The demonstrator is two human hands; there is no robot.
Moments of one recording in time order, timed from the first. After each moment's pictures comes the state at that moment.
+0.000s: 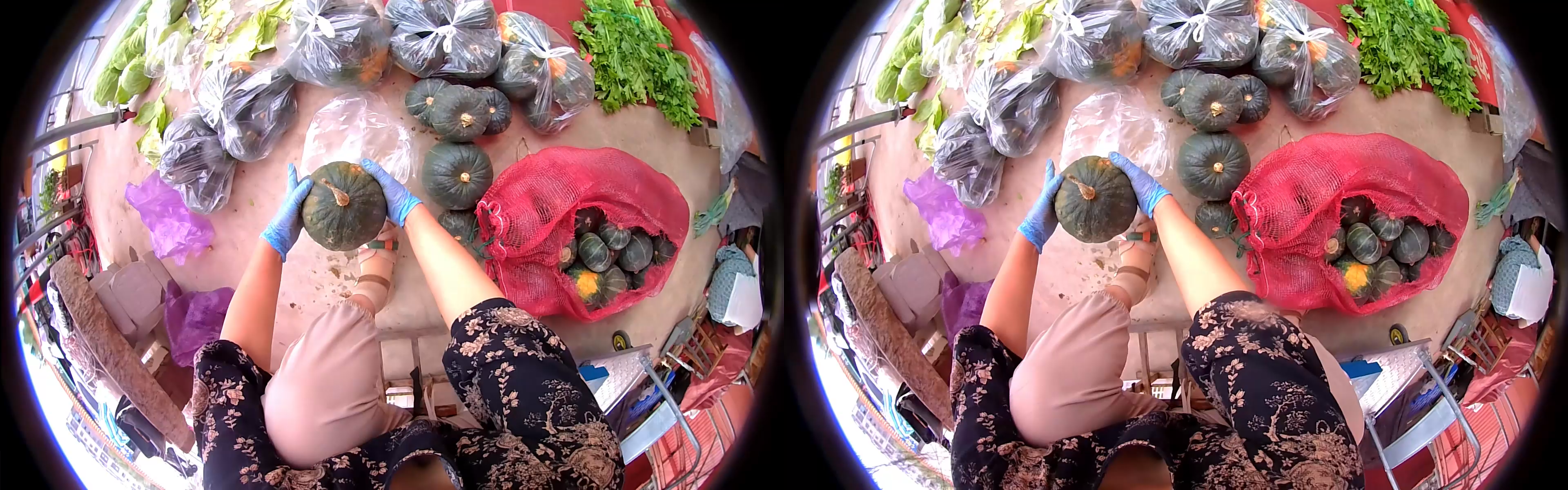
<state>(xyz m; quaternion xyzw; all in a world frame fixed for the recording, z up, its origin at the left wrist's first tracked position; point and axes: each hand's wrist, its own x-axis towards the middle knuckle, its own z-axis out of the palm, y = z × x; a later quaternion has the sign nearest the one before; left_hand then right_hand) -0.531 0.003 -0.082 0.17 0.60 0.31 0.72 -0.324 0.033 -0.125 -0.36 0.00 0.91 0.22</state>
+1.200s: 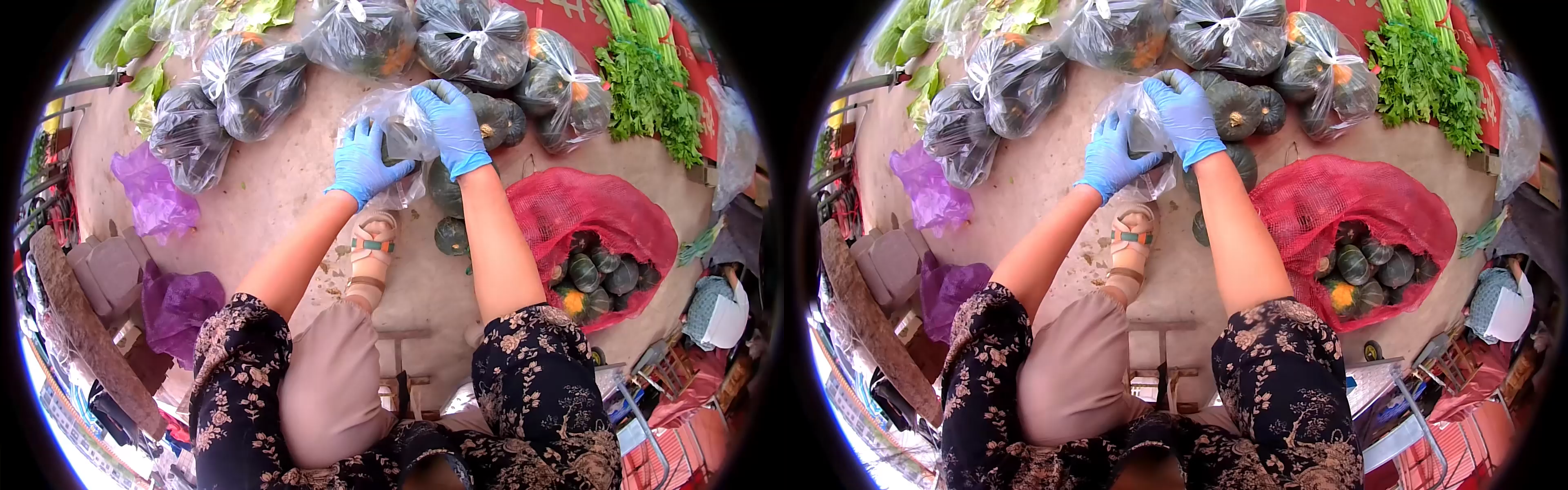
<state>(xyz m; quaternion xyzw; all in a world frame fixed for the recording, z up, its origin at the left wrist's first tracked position) -0.427 0.066 -0.097 0.69 0.68 0.12 0.19 -0.291 0.141 -0.056 -0.48 -0.34 0.68 0.43</state>
